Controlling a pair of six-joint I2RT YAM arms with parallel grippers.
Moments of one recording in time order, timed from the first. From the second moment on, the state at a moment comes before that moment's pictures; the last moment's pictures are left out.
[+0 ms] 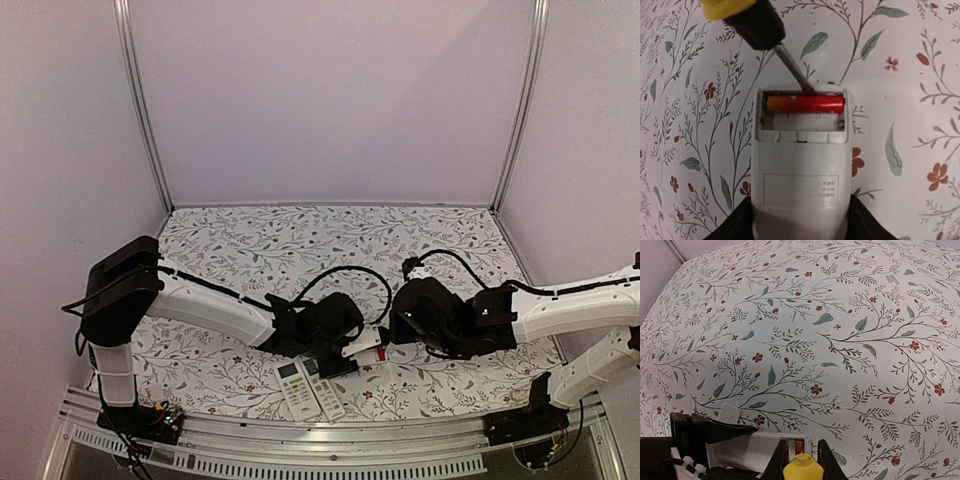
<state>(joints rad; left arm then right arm) -1.21 1.98 1.18 -0.16 -0.12 0.28 1.17 1.35 0.80 -0.30 0.59 0.84</state>
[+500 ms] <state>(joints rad) -1.21 1.98 1.18 -0.16 -0.12 0.26 1.21 1.31 0.62 -0.08 0.67 0.99</state>
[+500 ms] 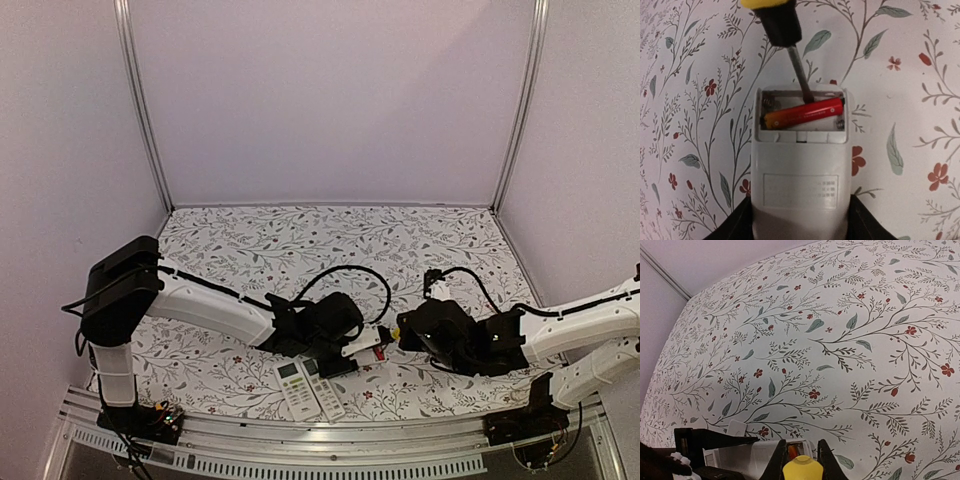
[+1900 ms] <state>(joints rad) -1.21 1.99 1.19 -0.18 -0.12 0.26 0.86 1.07 0.09 0.65 0.06 1.07</state>
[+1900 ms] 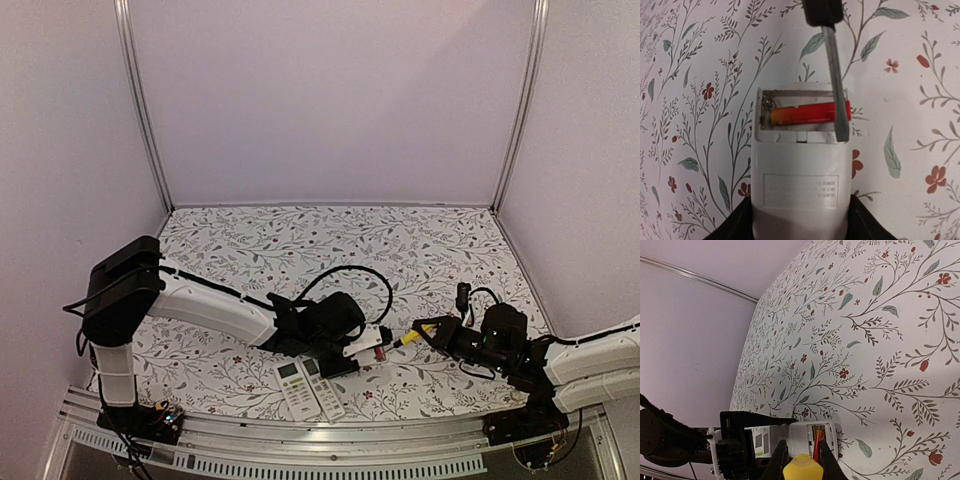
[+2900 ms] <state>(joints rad) -1.21 2.00 1.21 -0.19 -0.13 0.27 0.86 1.16 0.26 0.46 0.14 0.94</state>
